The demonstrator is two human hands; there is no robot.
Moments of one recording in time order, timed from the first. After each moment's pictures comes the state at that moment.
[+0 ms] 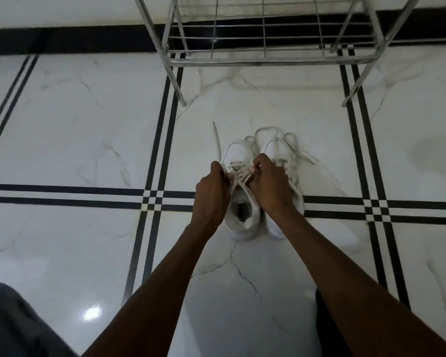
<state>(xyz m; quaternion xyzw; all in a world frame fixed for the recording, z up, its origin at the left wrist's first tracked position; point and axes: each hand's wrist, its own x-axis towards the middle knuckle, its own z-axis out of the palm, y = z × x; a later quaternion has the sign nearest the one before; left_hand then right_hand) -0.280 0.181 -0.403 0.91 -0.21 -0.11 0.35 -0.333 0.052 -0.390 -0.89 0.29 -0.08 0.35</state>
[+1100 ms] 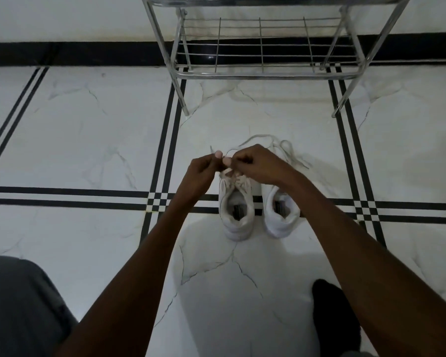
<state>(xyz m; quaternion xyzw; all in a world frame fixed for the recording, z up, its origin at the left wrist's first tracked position) -0.234 0.207 -0.365 0.76 -0.22 -0.27 0.55 -0.308 0.035 -0.326 -0.87 0.10 0.09 0.48</state>
